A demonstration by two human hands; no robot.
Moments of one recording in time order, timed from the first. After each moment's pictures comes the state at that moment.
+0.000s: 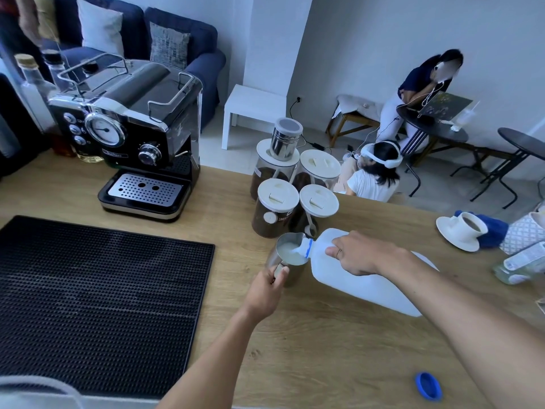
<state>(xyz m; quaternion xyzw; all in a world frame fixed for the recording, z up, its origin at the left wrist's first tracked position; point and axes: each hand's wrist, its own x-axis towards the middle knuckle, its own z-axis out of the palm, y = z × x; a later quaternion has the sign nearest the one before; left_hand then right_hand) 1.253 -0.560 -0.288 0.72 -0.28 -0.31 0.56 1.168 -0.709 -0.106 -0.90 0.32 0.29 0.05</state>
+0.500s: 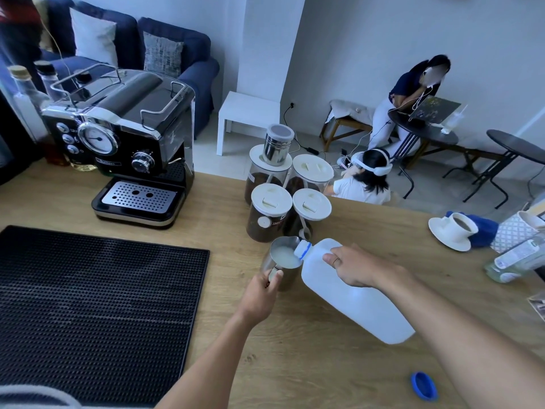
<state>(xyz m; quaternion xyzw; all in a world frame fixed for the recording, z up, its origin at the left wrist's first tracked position) 1.251 -0.560 -0.281 0.72 -0.29 -0.31 0.55 1.148 -0.707 -0.121 -0.89 0.37 0.23 0.13</state>
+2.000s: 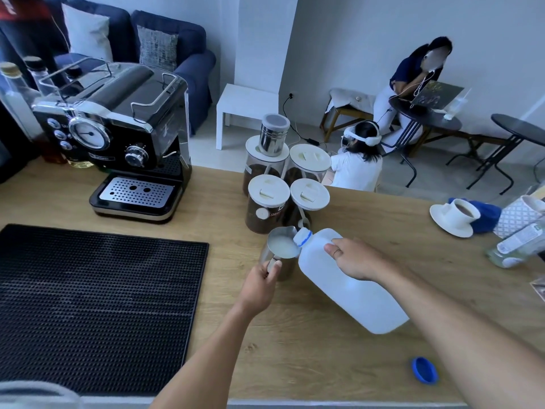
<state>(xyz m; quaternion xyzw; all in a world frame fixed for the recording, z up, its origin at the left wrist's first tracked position) 1.249 -0.562 -0.282 0.72 -0.27 -0.32 0.56 1.135 -0.718 -0.144 -0.90 0.38 0.16 0.17</state>
